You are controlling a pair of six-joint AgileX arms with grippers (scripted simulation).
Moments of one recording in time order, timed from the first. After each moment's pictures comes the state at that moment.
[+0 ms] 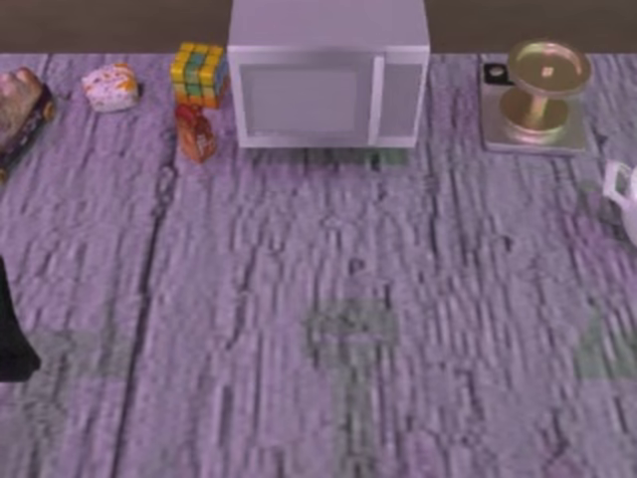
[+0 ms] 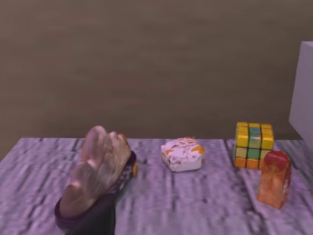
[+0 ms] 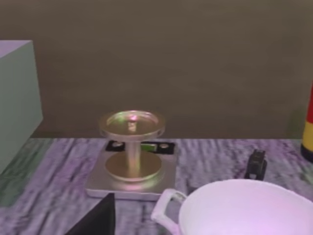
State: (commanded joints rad) left arm 0.00 0.00 0.00 0.00 0.00 0.00; right arm 0.00 0.00 0.00 0.00 0.00 0.00
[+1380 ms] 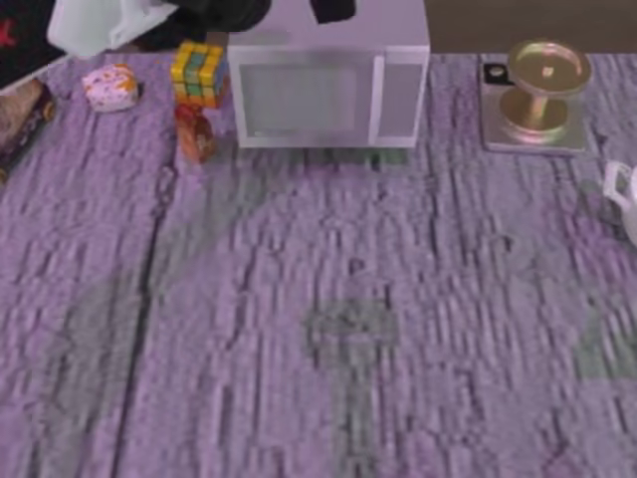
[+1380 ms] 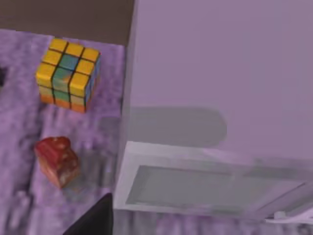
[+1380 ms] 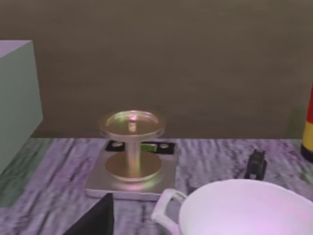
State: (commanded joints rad) left arm -0.57 1.80 1.63 -0.55 -0.34 -0.49; right arm 0.00 0.00 0.00 0.00 0.00 0.00
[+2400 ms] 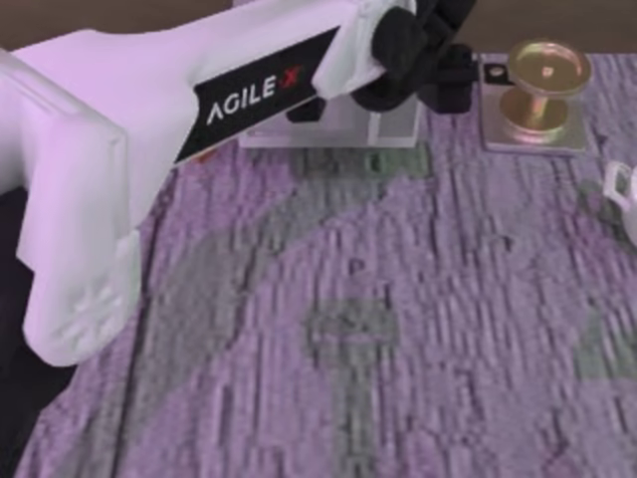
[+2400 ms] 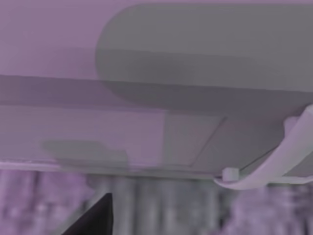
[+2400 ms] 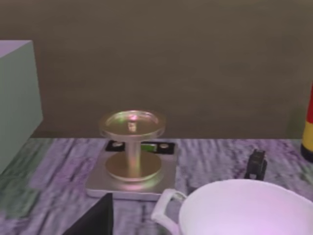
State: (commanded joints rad) left arm -0.72 2.34 2.08 -0.72 -0.43 -0.61; right arm 0.00 0.00 0.00 0.00 0.00 0.00
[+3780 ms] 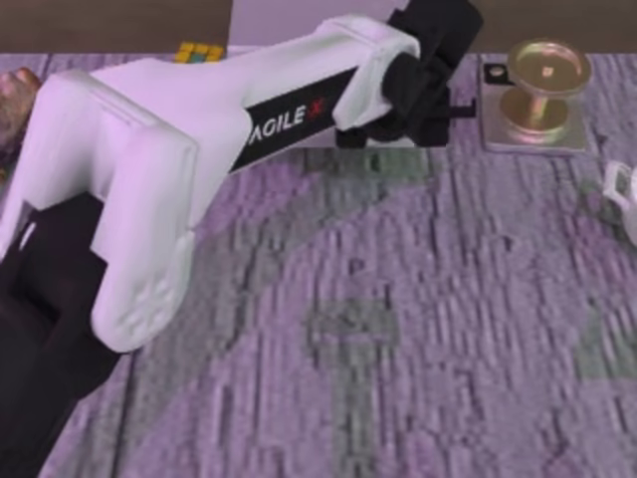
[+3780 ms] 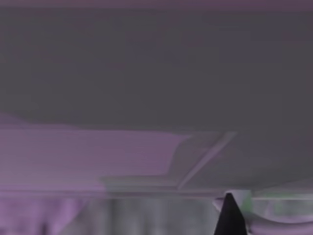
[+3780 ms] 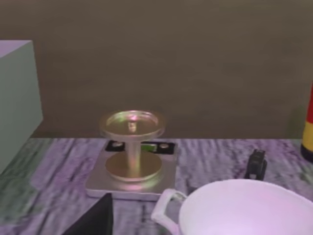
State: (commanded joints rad) left arm -0.67 2.53 2.21 -0.65 -0.40 -0.56; right arm 0.00 0.00 0.00 0.00 0.00 0.00
